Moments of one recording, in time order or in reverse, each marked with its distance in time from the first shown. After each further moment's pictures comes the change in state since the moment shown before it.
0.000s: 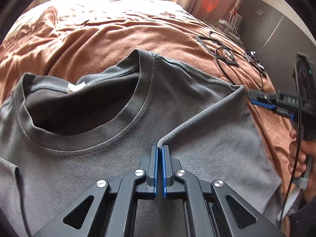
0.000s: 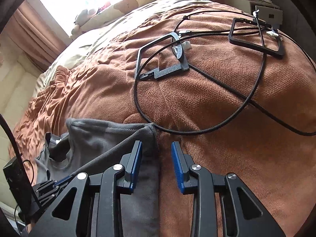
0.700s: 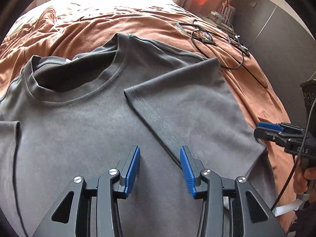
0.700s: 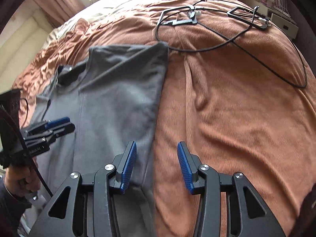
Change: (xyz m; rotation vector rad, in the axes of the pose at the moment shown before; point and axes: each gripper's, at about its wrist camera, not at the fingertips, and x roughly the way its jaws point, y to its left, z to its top) left arm -0.029 -0.046 -0.059 0.051 0.031 0.021; right arm -0.067 0.012 -0.092 -0.212 0.170 -0.053
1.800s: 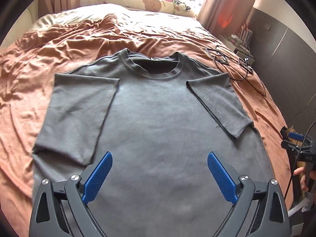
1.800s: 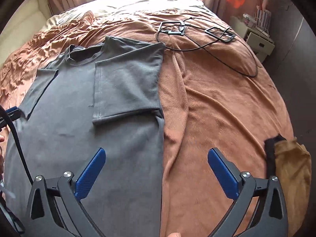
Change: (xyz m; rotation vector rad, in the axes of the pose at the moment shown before) left arm -0.173 0.054 -0.113 -0.123 -0.112 0.131; right arm -0.135 0.066 -0.107 -0.069 -0.062 -0.241
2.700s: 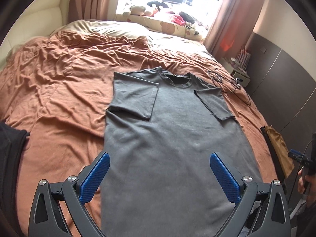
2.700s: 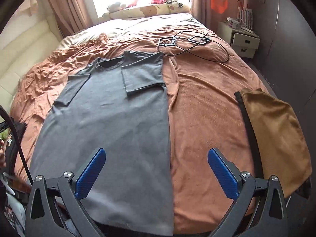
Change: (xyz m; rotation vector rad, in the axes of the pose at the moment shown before) left arm -0.208 0.075 -0.121 -0.104 -0.150 -0.002; right arm -0.181 -0.016 -0.150 0.093 -0.128 0.093
